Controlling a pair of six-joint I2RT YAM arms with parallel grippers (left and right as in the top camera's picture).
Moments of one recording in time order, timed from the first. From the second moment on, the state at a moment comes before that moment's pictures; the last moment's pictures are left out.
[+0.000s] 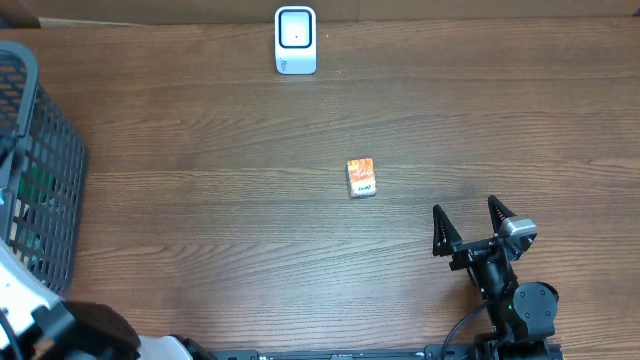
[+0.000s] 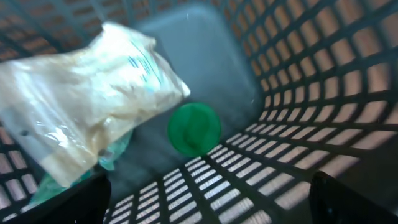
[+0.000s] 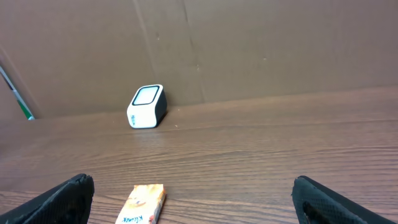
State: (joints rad) left arm 0.76 1.64 1.73 -1.09 -0.01 -0.41; right arm 0.09 0.01 0.02 -0.02 -0.14 0.20
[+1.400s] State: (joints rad) left arm 0.79 1.90 1.73 -1.01 0.13 -0.28; right arm 0.09 0.01 0.02 -0.02 -0.14 0.20
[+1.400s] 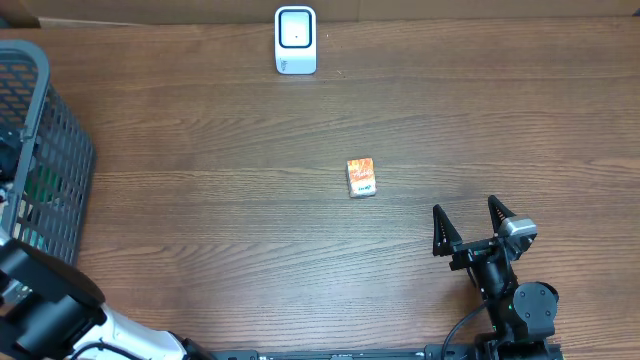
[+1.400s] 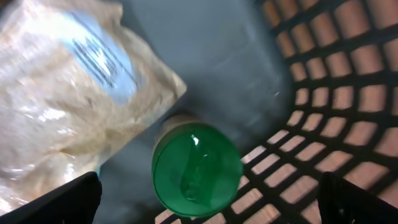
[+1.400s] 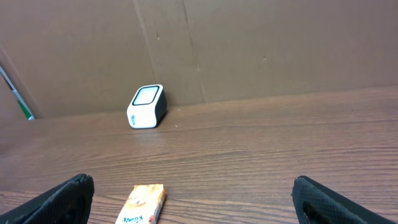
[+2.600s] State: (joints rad) left arm 0.79 2.08 1.73 -1.07 0.13 -0.28; right arm 0.09 0.01 0.02 -0.02 -0.14 0.20
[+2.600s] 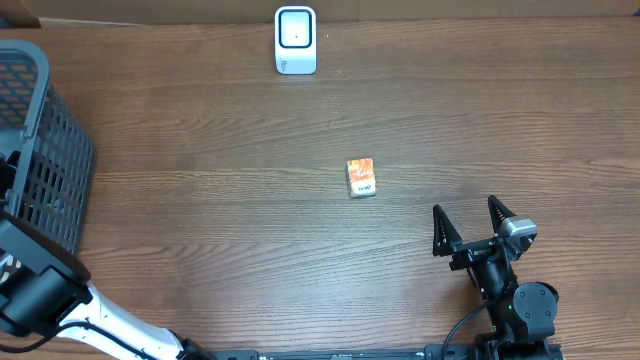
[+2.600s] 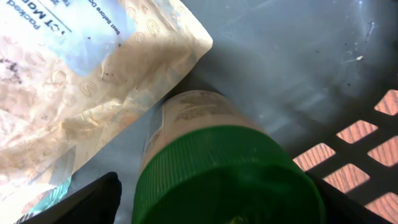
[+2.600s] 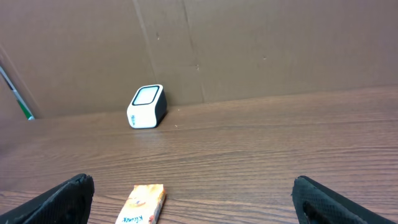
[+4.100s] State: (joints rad) left arm 0.79 2.12 2.65 -1.69 0.15 -0.28; right arm 0.09 0.01 0.02 -0.02 -0.14 0.20
